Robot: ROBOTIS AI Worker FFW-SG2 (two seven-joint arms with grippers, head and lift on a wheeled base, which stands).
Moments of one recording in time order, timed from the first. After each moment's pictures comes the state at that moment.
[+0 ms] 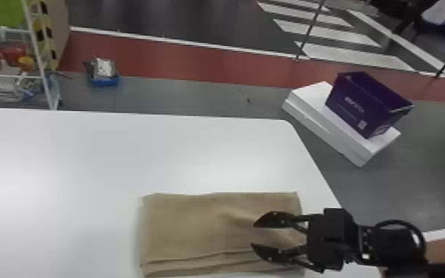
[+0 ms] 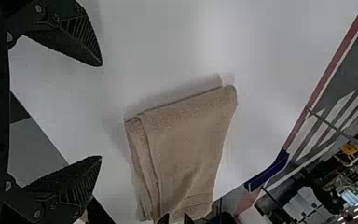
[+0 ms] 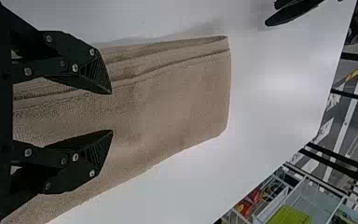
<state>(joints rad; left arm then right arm) 0.44 0.04 0.06 -2.38 0.16 1.35 -0.69 0.43 -0.19 -0.38 -2.11 0.49 -0.01 1.35</state>
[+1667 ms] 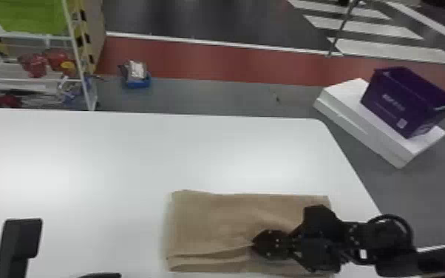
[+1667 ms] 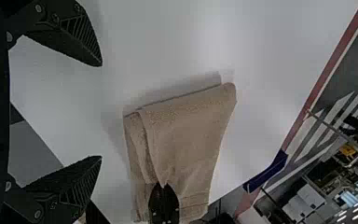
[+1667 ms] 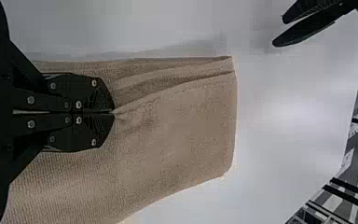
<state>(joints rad) 0.42 0.04 0.07 -2.37 0.15 1.36 -0.69 0.36 -0.21 -0.17 -2.07 0.63 0.12 1.36</state>
